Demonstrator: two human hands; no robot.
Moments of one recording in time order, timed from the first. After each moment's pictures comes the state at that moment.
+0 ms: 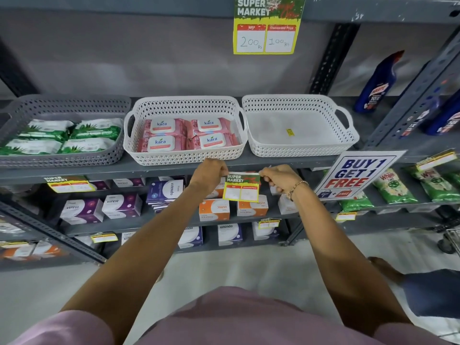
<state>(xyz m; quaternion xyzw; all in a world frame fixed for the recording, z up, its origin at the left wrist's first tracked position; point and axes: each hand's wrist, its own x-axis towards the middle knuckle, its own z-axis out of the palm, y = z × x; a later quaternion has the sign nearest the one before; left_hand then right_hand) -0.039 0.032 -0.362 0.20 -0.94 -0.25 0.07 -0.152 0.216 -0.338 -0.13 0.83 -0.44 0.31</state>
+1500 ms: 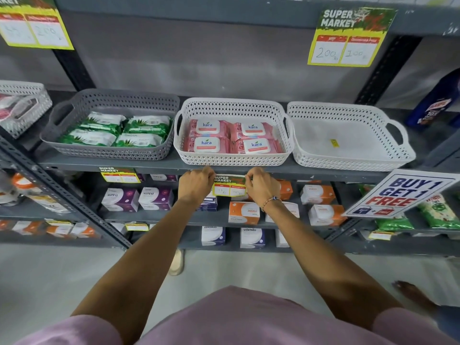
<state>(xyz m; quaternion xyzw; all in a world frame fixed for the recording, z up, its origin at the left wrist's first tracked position) 0.065 -0.052 -0.383 0.31 -0.93 -0.07 0.16 -0.073 0.085 -0.389 -0.39 0.90 -0.20 -0.02</state>
